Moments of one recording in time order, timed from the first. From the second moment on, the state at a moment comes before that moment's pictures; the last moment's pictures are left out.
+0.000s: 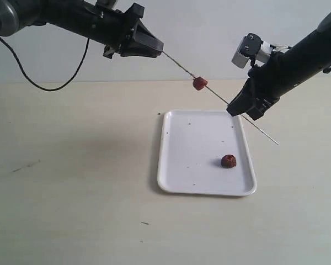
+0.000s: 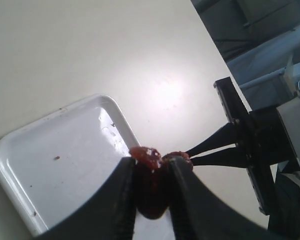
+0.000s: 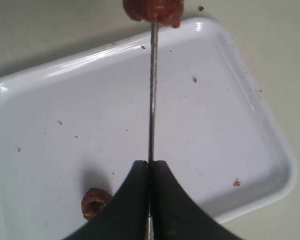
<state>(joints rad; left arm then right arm) -0.25 2.45 -2.35 -1.07 1.22 0.46 -0.08 2.02 -1.44 0.76 0.92 -1.48</state>
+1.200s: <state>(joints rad) -0.27 2.45 -2.35 -1.02 1.22 0.46 -0.08 2.02 -1.44 0.70 0.89 -1.42</state>
